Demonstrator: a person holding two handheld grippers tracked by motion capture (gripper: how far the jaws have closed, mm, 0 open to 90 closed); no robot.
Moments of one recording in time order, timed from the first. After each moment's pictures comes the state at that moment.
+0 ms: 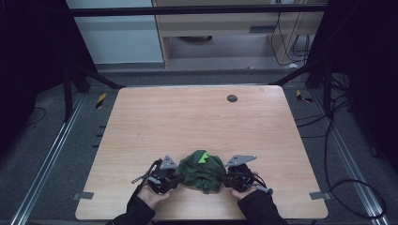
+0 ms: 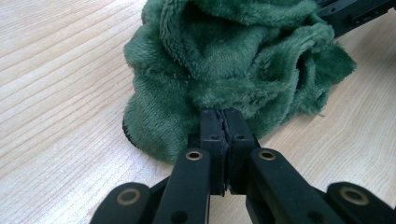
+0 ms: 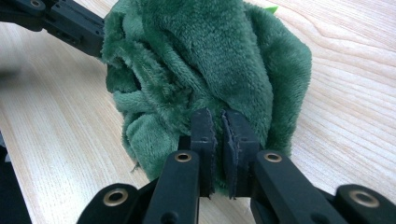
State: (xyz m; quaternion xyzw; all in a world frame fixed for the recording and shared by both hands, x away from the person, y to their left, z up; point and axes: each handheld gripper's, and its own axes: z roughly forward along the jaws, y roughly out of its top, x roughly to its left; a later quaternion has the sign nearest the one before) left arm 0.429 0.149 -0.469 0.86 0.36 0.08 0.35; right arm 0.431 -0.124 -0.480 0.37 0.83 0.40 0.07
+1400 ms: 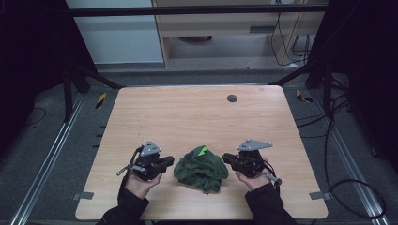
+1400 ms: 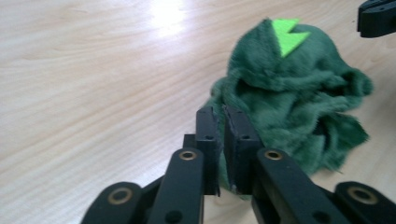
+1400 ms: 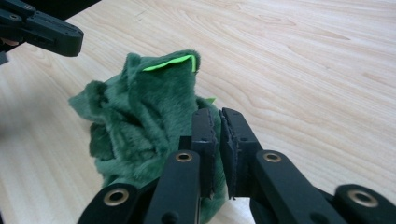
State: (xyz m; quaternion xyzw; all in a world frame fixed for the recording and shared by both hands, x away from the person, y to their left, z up) left arm 0.448 0.182 -0.429 0.81 0.41 0.14 0.40; right arm 0.451 -0.147 -0.436 0.39 0.79 0.45 0.13
